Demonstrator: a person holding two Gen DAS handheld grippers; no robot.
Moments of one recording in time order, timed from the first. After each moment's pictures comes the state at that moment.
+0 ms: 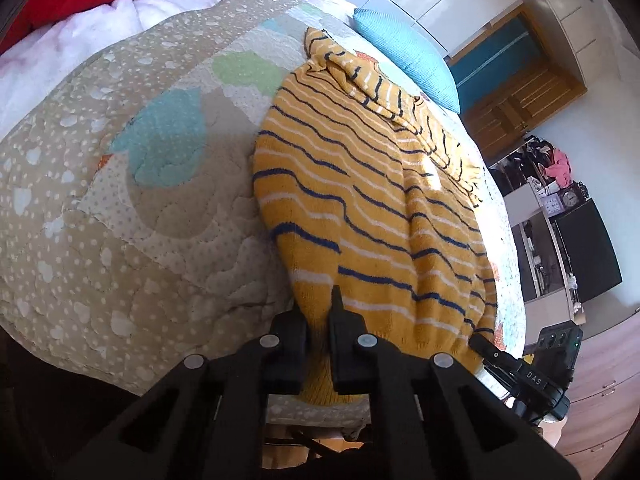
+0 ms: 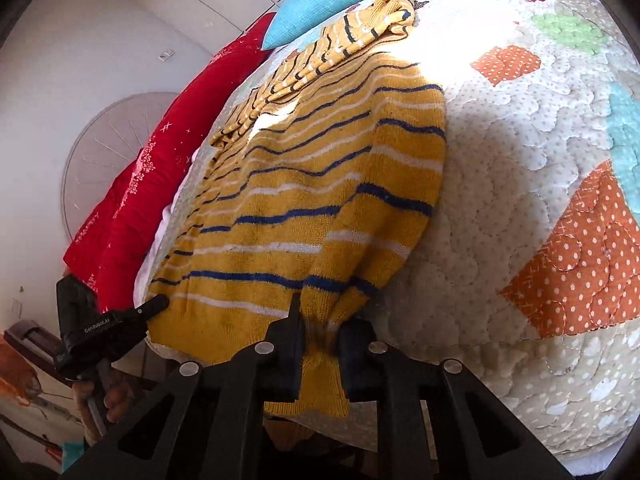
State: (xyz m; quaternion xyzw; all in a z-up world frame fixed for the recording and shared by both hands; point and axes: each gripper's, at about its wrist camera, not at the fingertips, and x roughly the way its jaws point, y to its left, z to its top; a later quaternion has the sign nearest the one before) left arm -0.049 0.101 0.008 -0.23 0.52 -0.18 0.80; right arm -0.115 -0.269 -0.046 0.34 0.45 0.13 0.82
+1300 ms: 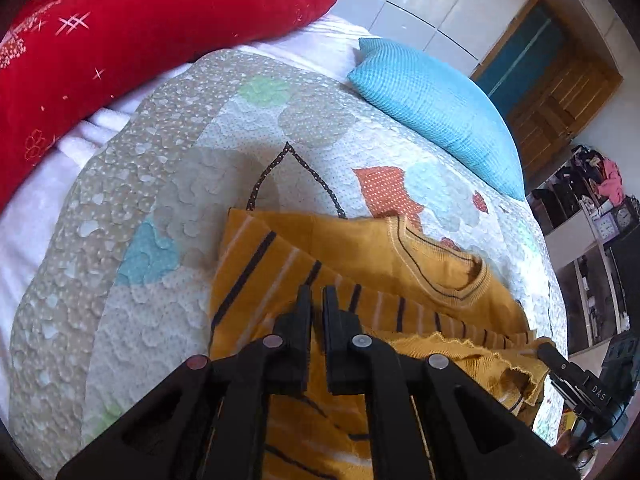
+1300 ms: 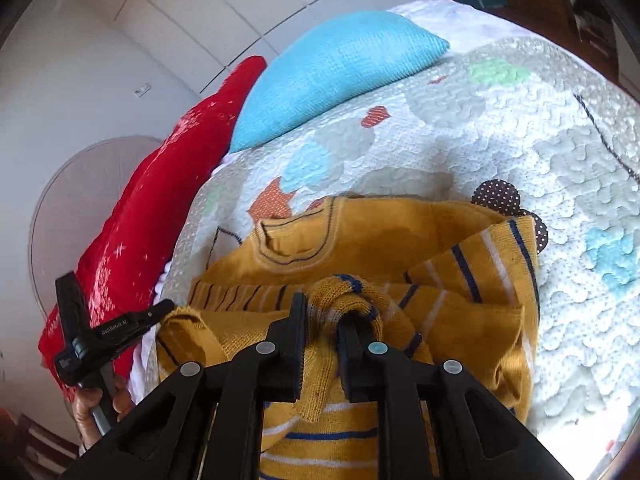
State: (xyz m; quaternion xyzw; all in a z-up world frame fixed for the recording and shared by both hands) left arm 0.312 0.012 0.037 -0.16 0.51 -0.11 0.84; right arm 0.214 -0.355 0.016 0.33 0.42 0.07 0.84
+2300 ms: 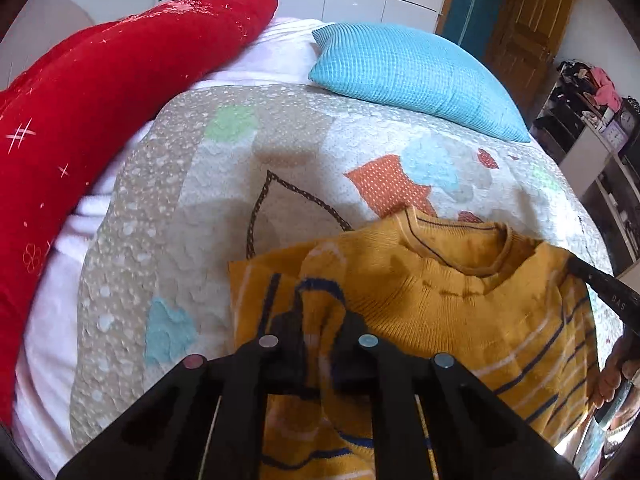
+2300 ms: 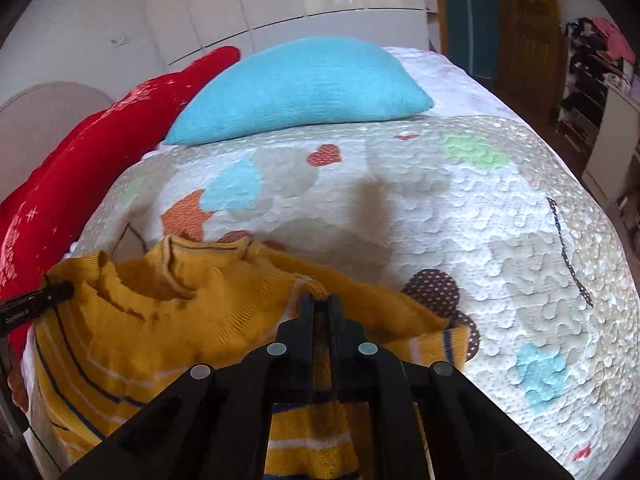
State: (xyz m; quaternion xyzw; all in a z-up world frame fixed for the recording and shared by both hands) left arm 0.334 -0.022 0.046 0.02 0.50 -0.14 0.86; right arm 0.261 -0.354 0.009 0.13 0.44 -0.04 0.89
